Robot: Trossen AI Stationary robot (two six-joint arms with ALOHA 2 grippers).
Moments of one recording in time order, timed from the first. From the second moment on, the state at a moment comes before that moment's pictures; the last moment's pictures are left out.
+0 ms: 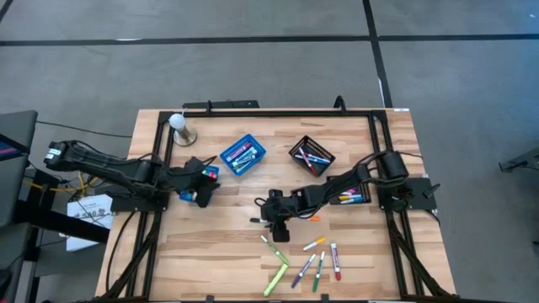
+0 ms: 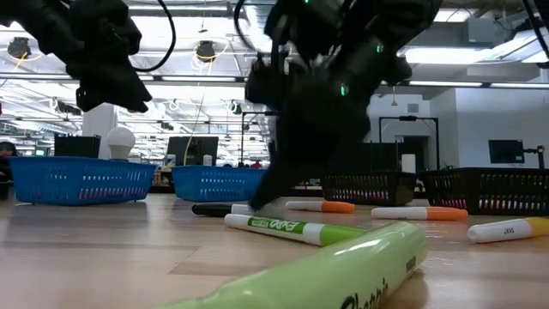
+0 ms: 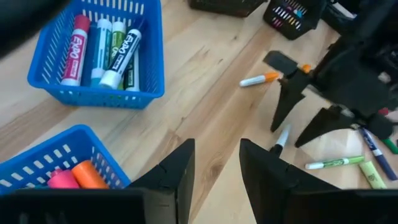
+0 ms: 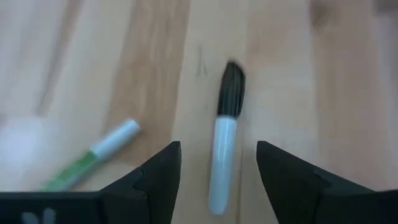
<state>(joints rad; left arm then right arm) -0.23 0.76 0.47 -0.39 -0.37 -0.73 0.22 2.06 1.20 -0.06 -0.02 0.07</state>
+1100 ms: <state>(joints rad) -0.23 0.77 0.46 -0.37 -0.37 -0.74 0.17 1.53 1.19 -1.13 0.20 0.49</state>
